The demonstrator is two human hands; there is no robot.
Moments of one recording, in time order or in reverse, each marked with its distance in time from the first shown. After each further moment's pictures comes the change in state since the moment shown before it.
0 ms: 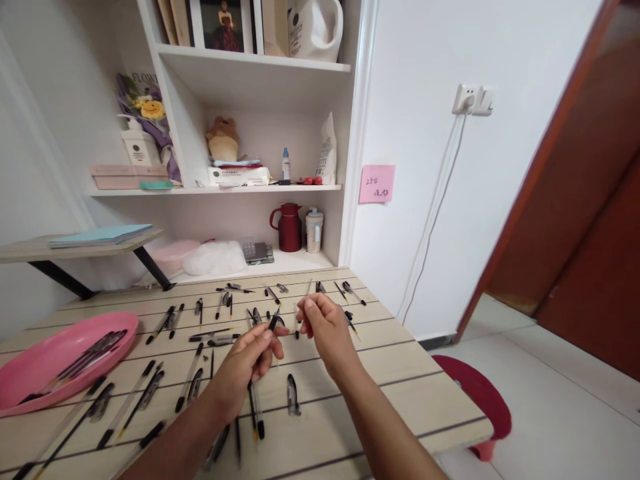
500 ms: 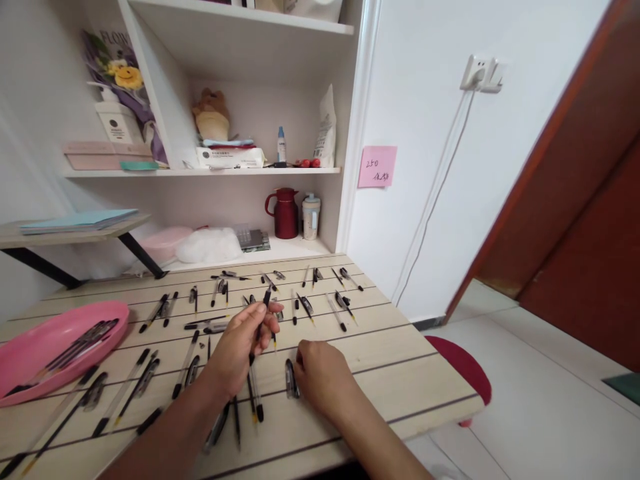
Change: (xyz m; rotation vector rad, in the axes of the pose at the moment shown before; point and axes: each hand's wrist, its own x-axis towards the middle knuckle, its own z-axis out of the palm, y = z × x) left_hand 0.013 -0.006 -0.001 -0.147 0.078 0.039; right_hand -0.045 0.034 -0.008 -1.290 -0.367 0.150
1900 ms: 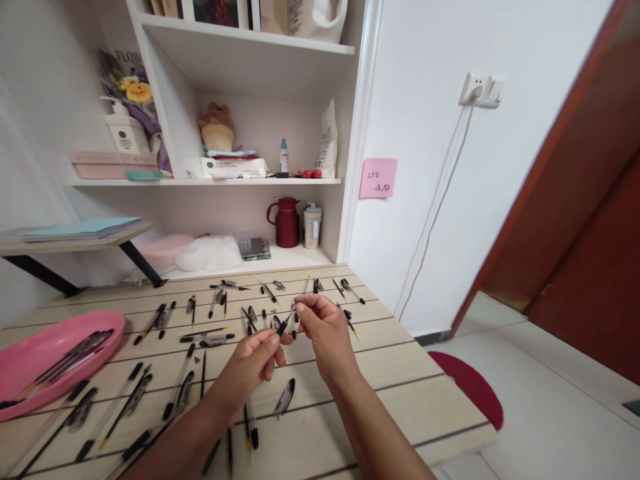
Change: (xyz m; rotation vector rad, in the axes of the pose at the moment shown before) left_hand -0.001 -0.007 0.005 0.253 -0.074 -0.074; right_hand 0.043 -0.007 -0.034 1.454 0.379 -0.034
